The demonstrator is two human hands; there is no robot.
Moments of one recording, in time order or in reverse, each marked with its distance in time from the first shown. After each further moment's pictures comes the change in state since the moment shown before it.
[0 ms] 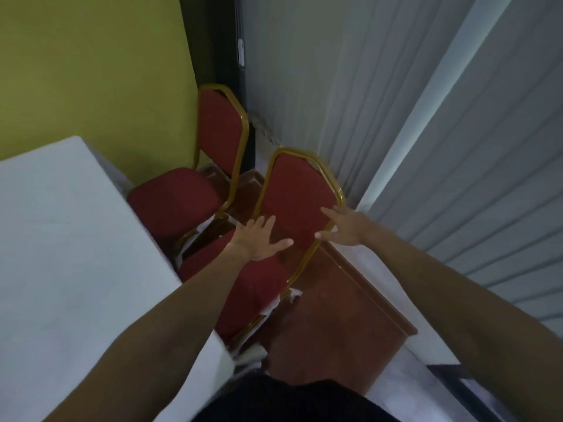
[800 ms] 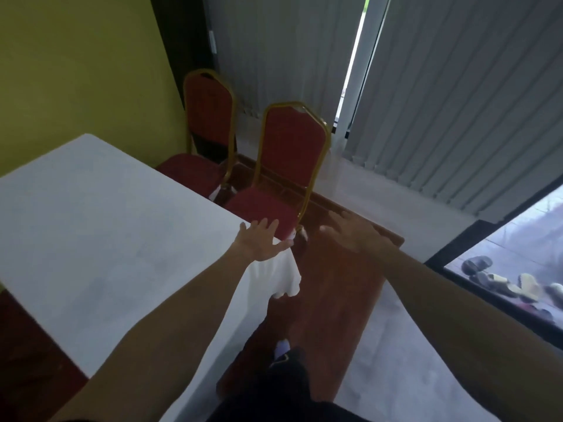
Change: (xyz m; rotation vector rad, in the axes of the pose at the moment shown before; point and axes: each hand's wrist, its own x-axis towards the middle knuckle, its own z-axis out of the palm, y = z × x) left_hand -0.327 -0.092 0.128 0.259 0.039 0.230; right_hand -0.297 -0.272 0.193 0.249 0.151 0.348
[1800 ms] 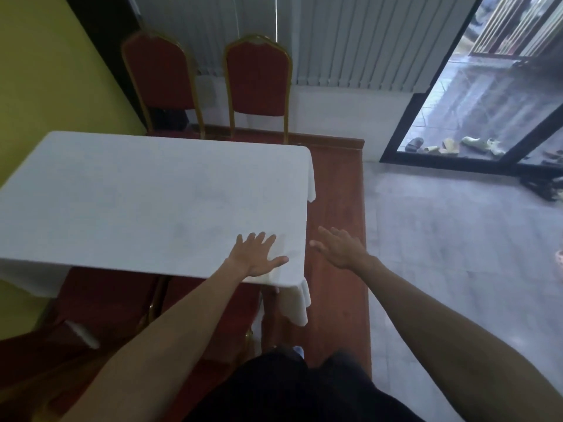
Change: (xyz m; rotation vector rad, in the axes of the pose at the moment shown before) left_hand -0.331 -0.254 0.141 0.236 -0.186 0.449; right_hand -0.291 -0.406 0.235 0.323 -0.027 0.432
